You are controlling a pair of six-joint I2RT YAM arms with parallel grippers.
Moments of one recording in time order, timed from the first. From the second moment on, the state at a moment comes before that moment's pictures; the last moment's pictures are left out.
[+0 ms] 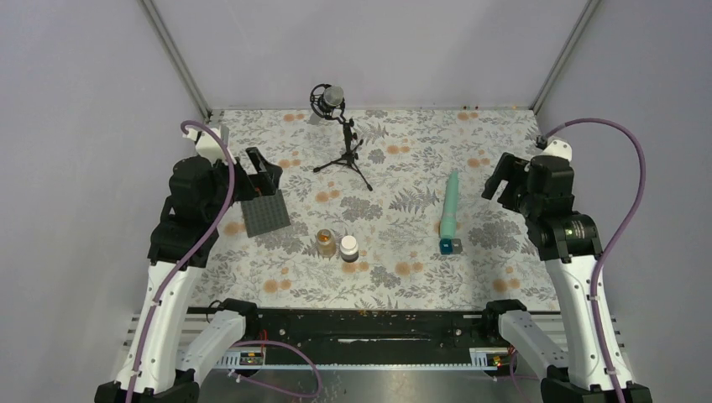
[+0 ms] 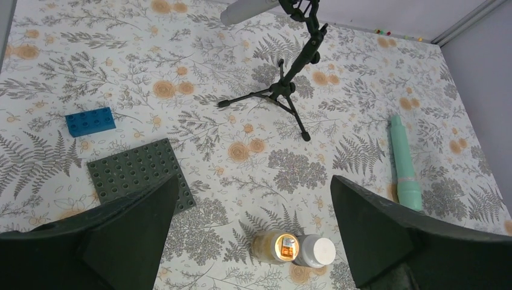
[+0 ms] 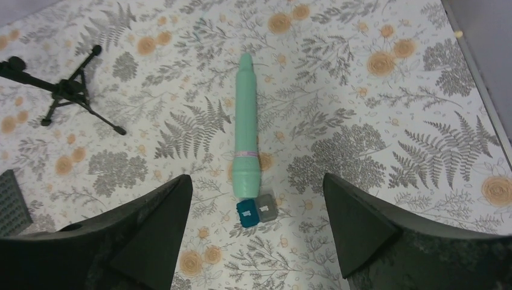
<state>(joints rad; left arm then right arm) -0.18 0.82 1.12 -0.61 0.08 -0.33 0.10 0.85 1.16 -0.85 0.17 0.36</state>
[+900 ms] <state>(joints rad) -0.18 0.80 0.93 -0.49 0.39 -0.37 0.10 1.27 0.86 -0.69 0.30 0.55</state>
